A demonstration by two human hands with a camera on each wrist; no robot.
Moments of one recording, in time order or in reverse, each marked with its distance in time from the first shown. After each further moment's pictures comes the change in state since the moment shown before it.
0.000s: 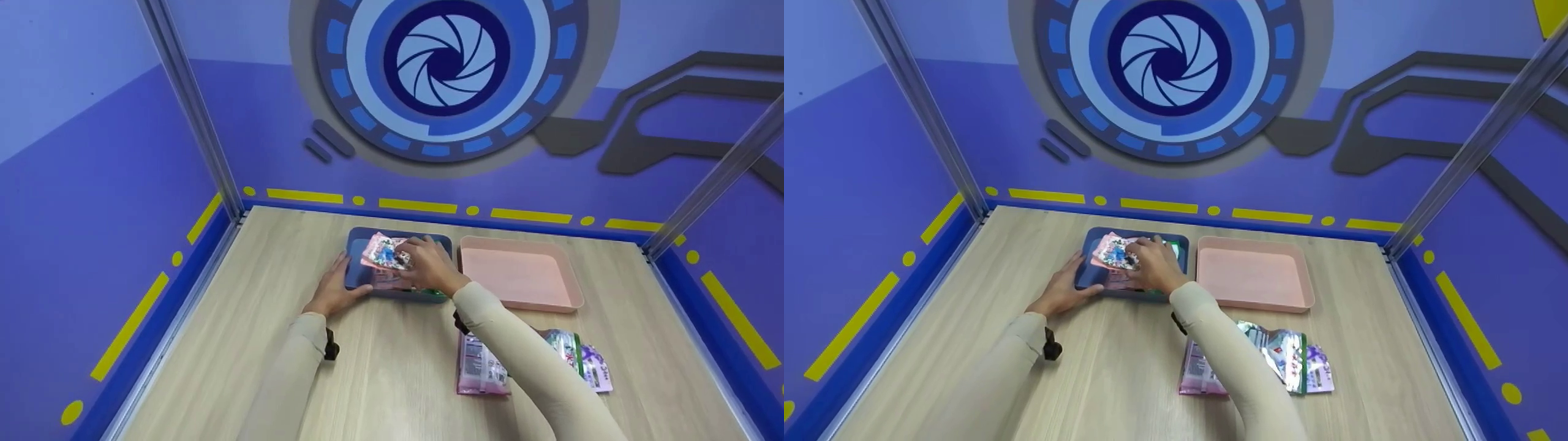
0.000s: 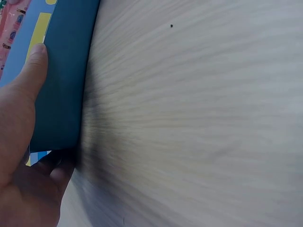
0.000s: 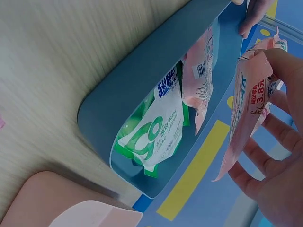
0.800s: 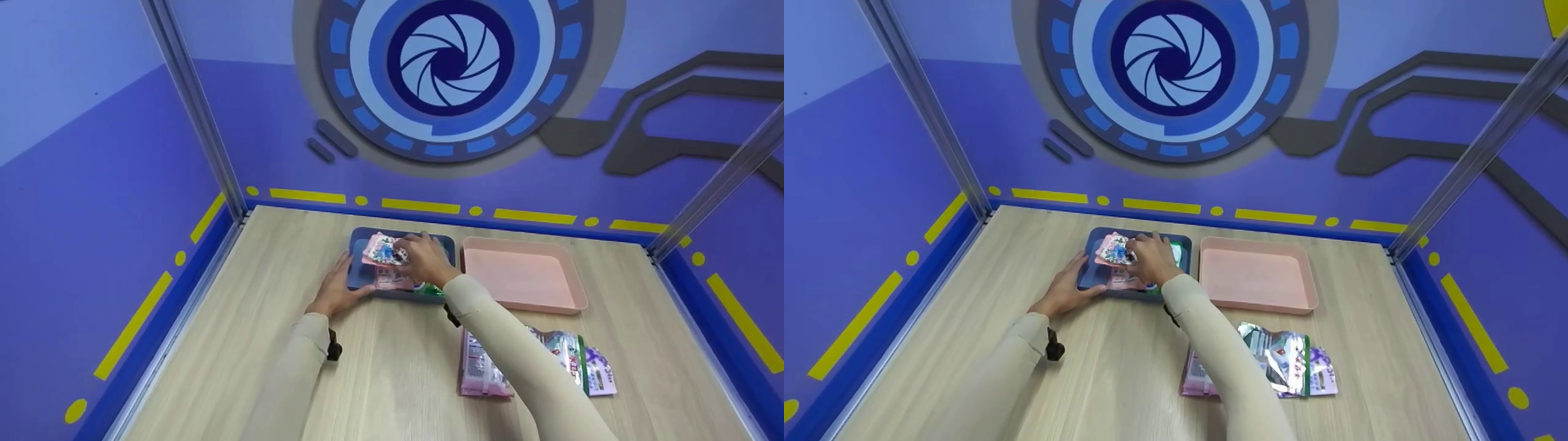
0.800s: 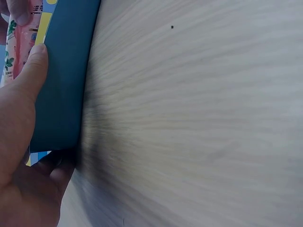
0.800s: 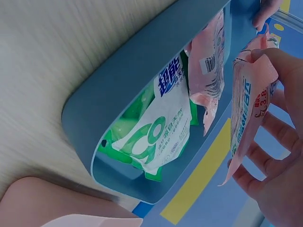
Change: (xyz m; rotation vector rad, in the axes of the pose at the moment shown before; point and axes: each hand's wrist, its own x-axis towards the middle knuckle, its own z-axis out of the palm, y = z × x) left_hand 0.002 0.000 0.001 0.000 0.011 0.001; right_hand 0.023 0.002 0.014 -0.014 -0.040 0.046
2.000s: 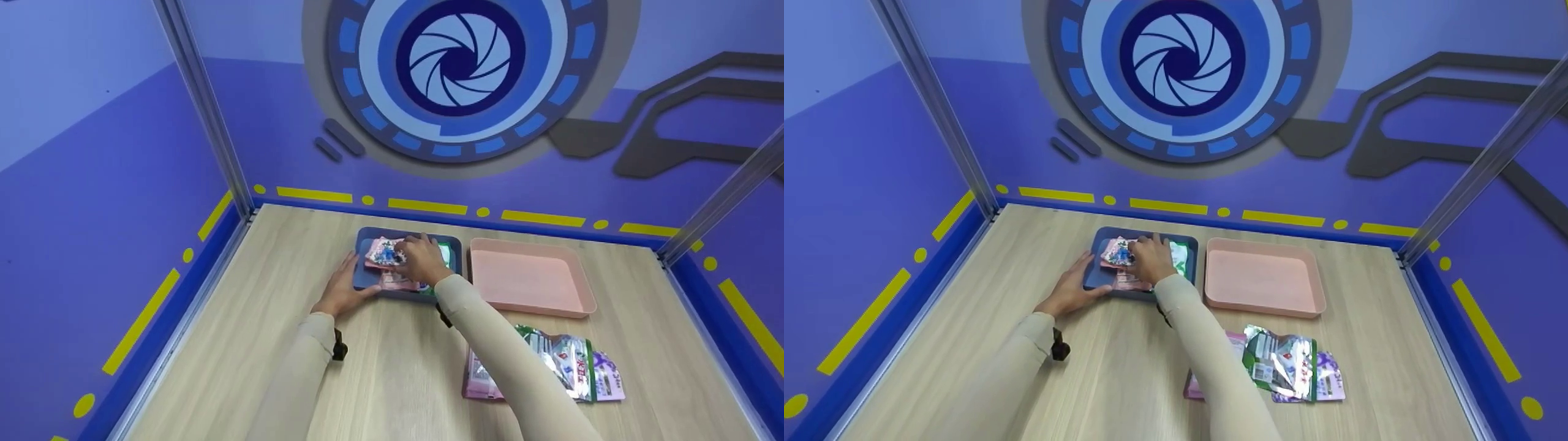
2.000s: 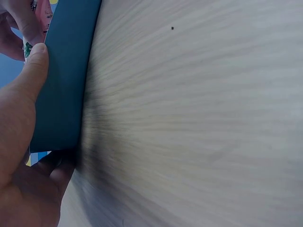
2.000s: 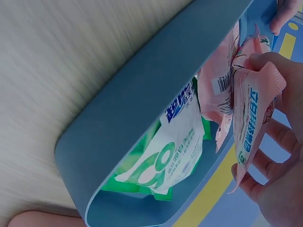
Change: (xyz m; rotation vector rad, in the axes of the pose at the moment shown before) left_hand -0.001 0.000 -0.001 -0.018 0.015 0.035; right_hand 0.018 -0.008 0.022 -0.042 -0.032 0.082
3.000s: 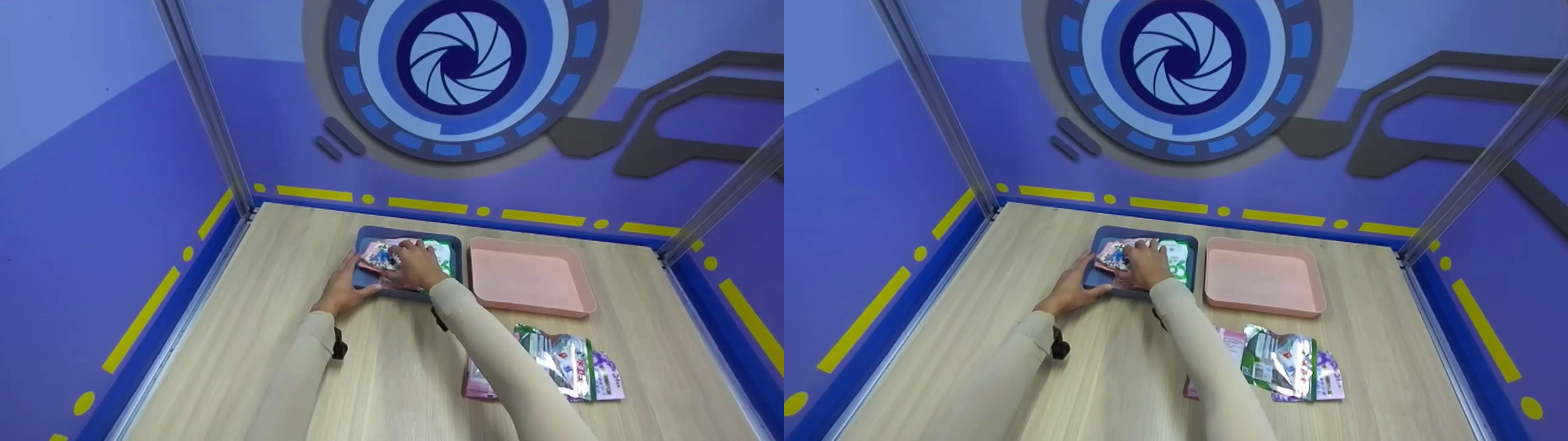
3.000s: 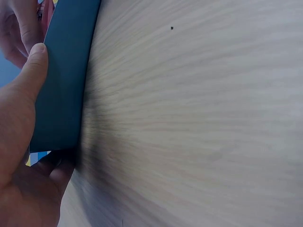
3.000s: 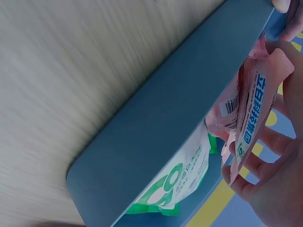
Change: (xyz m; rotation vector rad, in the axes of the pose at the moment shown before) left_hand 0.001 -0.001 0.002 0.021 -0.001 -0.022; right_hand -0.004 -0.009 0.013 -0.002 -0.063 0.013
